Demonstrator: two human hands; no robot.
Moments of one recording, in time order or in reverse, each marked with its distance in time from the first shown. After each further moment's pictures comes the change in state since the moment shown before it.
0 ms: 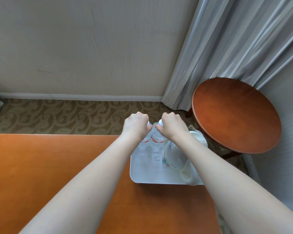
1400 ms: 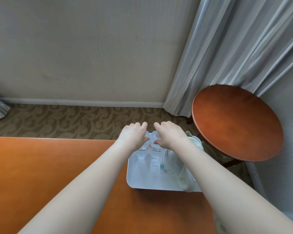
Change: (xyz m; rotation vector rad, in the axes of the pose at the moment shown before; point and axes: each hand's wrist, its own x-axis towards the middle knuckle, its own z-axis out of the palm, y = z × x) left_hand -0.015 0.001 0.004 0.193 -0.048 0.176; right_hand -0.012 0.004 -0.013 -0.211 -0.179 -0.217
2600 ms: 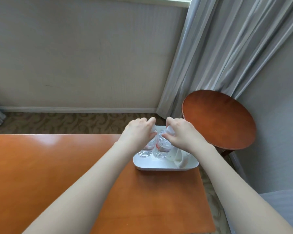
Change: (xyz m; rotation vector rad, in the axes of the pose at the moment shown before) left_hand -0.138 0.023 -0.073 -0.162 0.305 0.162; right_hand -0.148 -0.046 -0.046 0.262 0.318 0.051
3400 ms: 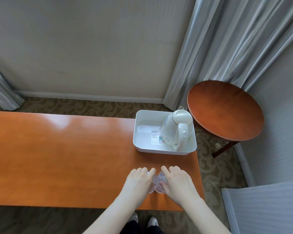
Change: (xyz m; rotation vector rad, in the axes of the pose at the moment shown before) left_hand -0.158 0.085 0.105 0.122 -0.326 -0.068; right_hand -0.169 0.010 0.118 -0.155 -0.195 -0.041
